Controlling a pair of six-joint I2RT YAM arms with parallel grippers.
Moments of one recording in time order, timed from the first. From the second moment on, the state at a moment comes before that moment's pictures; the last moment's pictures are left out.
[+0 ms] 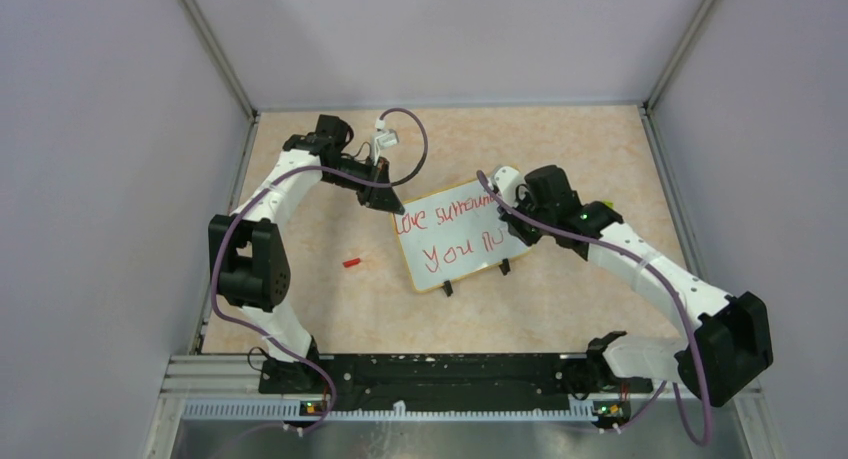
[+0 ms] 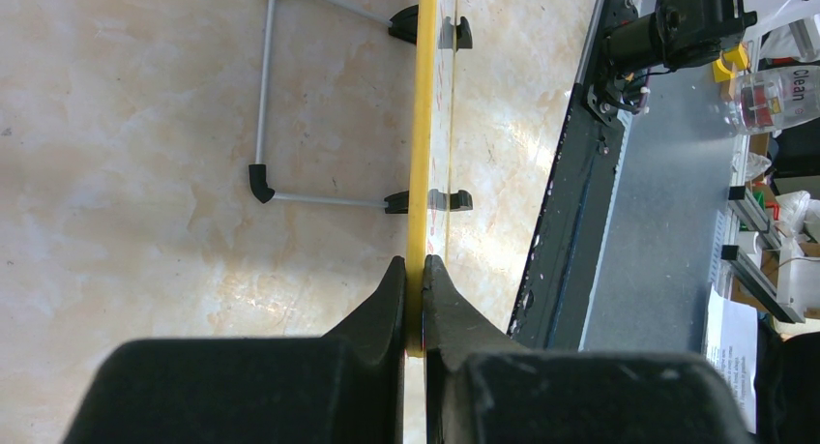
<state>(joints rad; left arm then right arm) -0.19 1.74 1.46 -0.94 1.05 0.44 0.56 1.22 0.96 -0.55 -0.06 -0.33</state>
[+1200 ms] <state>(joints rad) -0.19 1.74 1.46 -0.94 1.05 0.44 0.60 1.21 0.94 -0.58 -0.10 -0.31</state>
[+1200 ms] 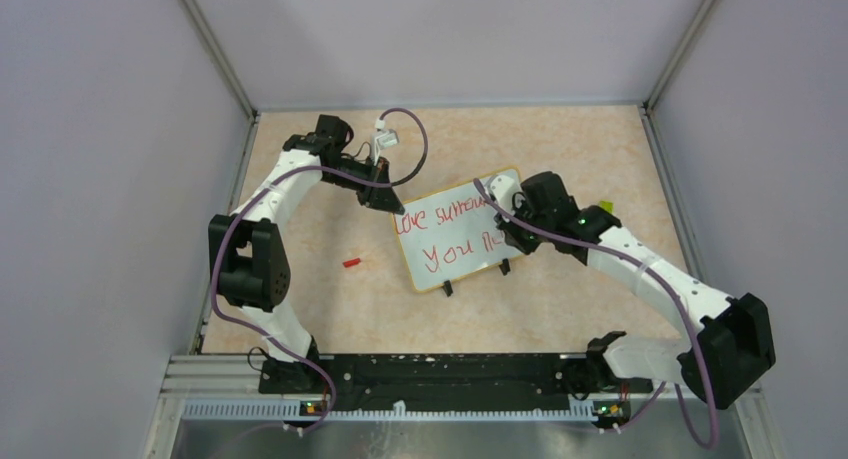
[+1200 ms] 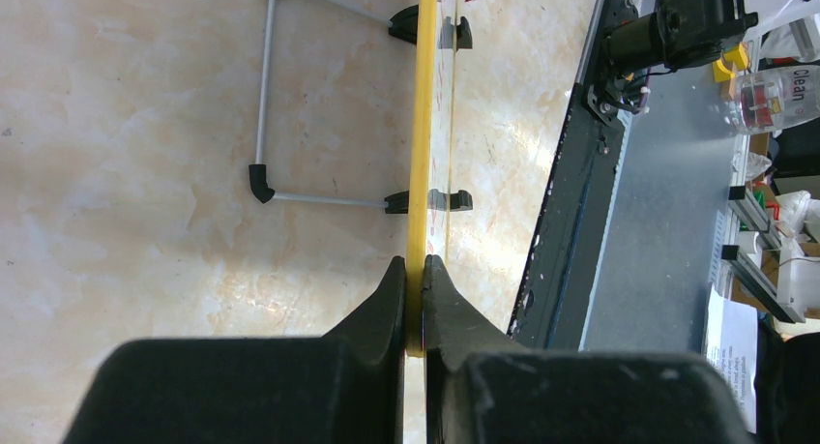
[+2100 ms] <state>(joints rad) -0.19 1.74 1.46 -0.94 1.05 0.44 0.47 1.18 0.96 -0.59 -0.16 -0.30</state>
